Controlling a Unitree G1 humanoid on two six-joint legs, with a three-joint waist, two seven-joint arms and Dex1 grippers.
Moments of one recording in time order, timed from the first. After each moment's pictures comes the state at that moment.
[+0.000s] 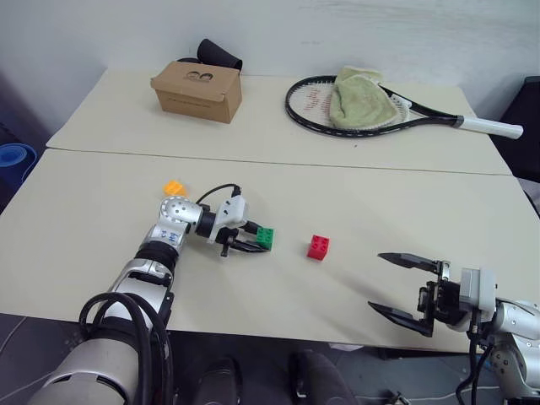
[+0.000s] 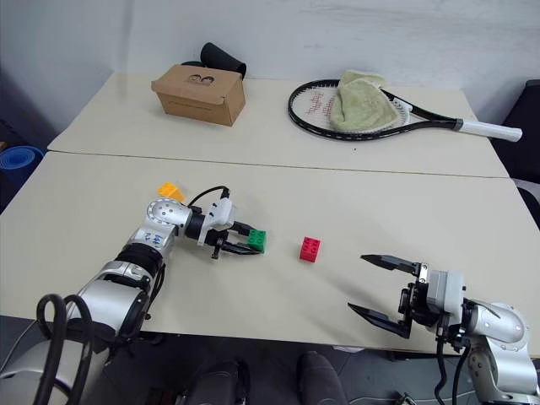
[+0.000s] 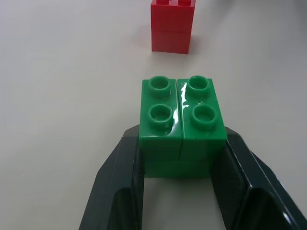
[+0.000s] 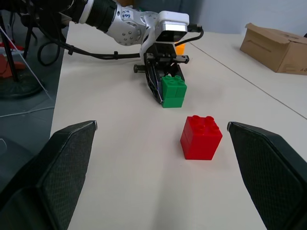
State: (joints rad) left arm -0.94 0.36 -0.17 1.09 -0.03 -0.39 -1.42; right arm 0.12 -0.62 -0.24 -0.09 0.61 -0.23 1.36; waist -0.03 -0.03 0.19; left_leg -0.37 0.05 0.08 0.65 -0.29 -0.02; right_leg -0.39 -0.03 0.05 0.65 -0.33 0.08
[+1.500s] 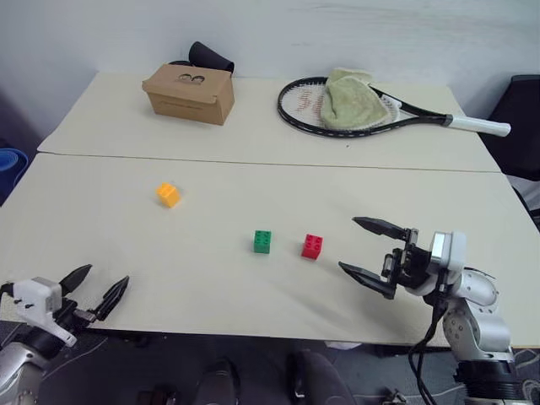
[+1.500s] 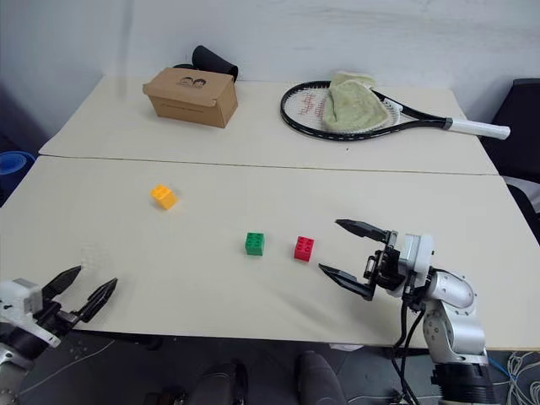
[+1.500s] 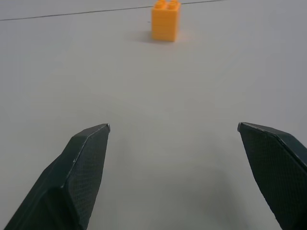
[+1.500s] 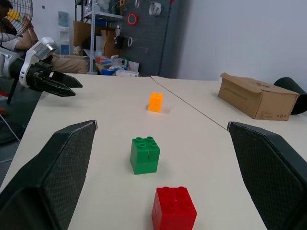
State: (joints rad) left arm 0.31 0.48 0.64 -0.06 -0.49 0.08 -0.73; right arm -0.11 -0.47 -0.14 -0.07 0.61 -0.16 1.25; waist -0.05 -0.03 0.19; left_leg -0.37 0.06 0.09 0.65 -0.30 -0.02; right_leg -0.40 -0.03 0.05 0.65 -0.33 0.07
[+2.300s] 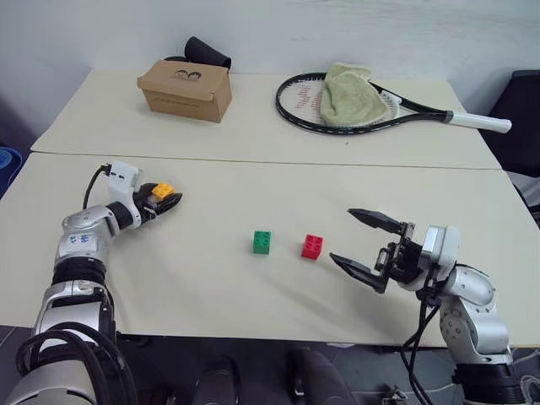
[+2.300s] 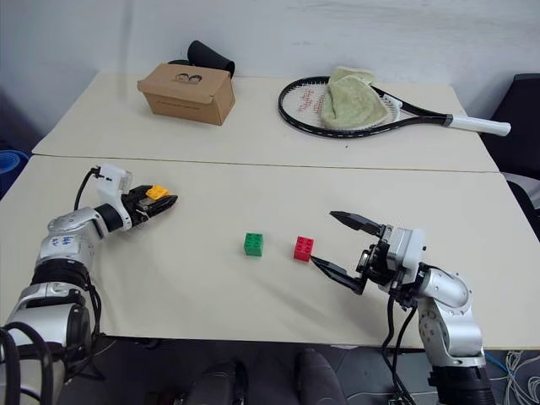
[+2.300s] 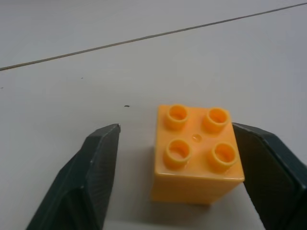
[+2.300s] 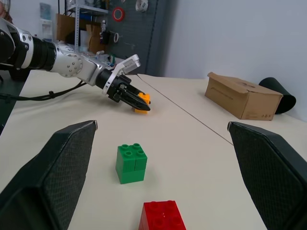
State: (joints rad) left arm -0.79 0.64 0.18 0.97 -0.19 0.08 -0.78; right arm -0.07 -0.47 -0.12 -0.20 0.57 -0.13 1.10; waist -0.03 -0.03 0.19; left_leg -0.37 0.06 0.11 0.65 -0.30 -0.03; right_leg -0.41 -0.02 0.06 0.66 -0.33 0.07
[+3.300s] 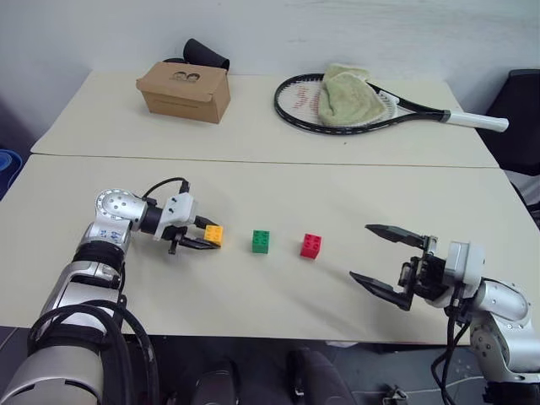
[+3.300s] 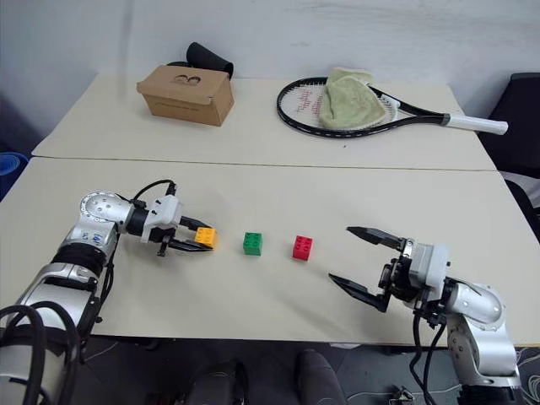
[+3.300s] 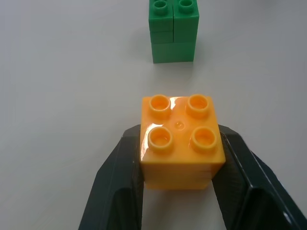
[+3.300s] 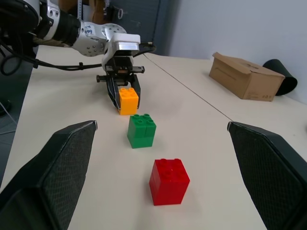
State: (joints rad) left arm -0.92 0.63 -0.22 1.11 -0.15 -0.50 -1.50; right arm 0.05 -0.58 -0.21 -0.23 0.60 -0.13 1.17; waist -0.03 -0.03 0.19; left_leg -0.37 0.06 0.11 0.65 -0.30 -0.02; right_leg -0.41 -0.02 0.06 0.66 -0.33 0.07
